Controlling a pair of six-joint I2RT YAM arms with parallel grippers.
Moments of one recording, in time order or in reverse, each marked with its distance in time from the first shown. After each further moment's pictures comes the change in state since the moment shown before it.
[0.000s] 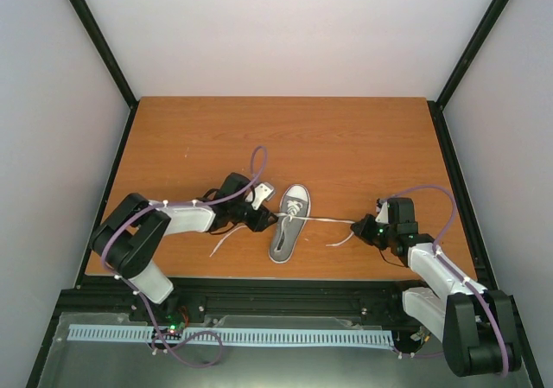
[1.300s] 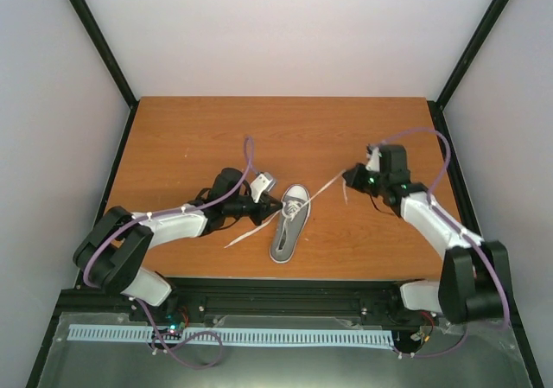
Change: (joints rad) left arm -0.013 -0.122 -0.018 0.167 0.124 -0.081; right arm 0.041 0.234 0.398 0.001 0.053 -0.070
